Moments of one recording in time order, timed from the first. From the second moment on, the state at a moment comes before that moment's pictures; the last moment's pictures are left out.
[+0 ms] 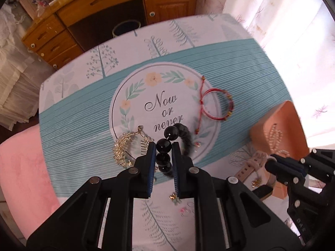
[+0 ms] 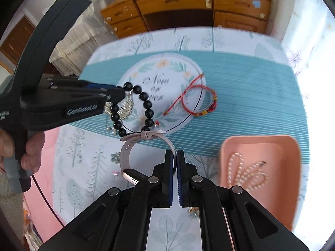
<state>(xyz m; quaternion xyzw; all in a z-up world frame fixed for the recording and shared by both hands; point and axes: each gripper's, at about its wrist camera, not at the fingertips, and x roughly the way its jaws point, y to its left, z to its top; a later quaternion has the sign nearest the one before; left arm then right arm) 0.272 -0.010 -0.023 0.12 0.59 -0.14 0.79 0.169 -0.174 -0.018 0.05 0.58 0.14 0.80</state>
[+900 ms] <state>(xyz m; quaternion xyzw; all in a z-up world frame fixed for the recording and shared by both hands) 0.110 -0.189 0.094 0.21 0.48 -0.30 0.79 0.029 -0.356 0.042 0.10 0.53 -0.01 0.84</state>
